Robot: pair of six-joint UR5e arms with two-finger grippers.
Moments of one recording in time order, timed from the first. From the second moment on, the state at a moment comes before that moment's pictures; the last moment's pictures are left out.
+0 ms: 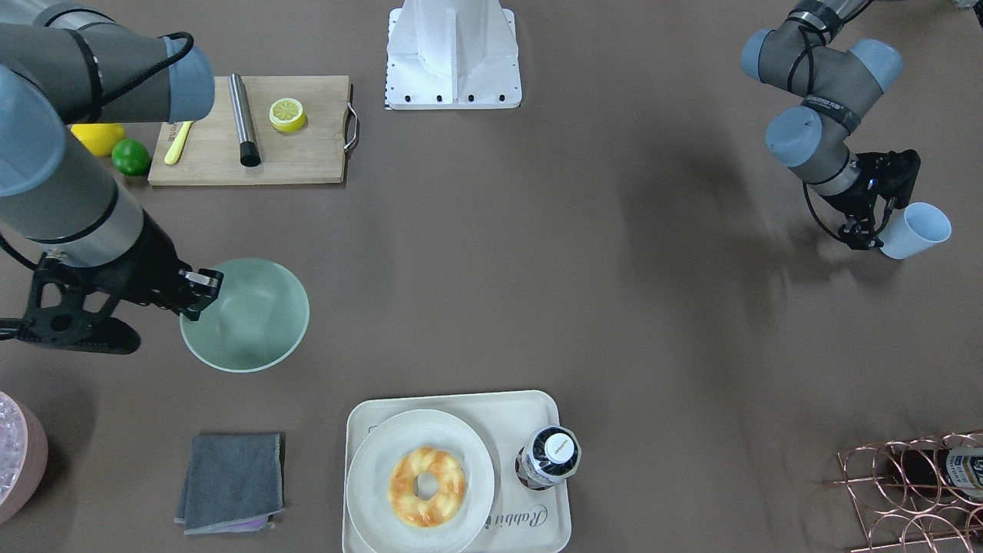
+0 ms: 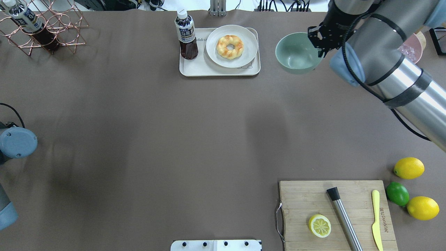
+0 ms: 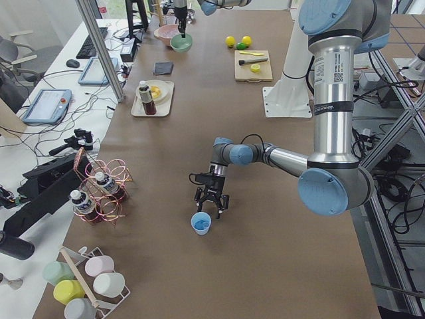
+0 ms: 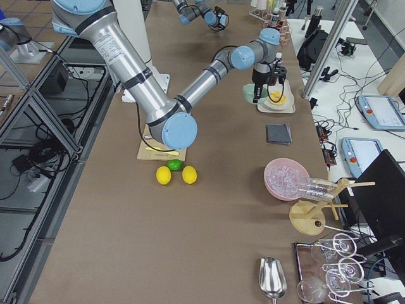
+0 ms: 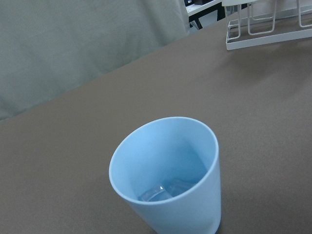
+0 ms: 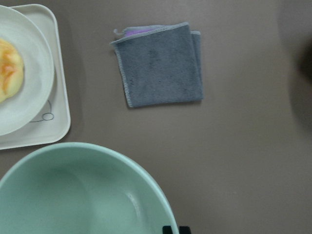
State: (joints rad) left arm -0.63 -1.50 -1.74 -1.44 -1.31 -2.03; right arm 1.02 -0.89 1.65 -1.86 2.16 0.82
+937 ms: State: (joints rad) left arm -0.63 -1.56 -1.61 -1.42 -1.31 -2.07; right arm 0.71 -0.64 1.55 -1.84 1.96 1.25
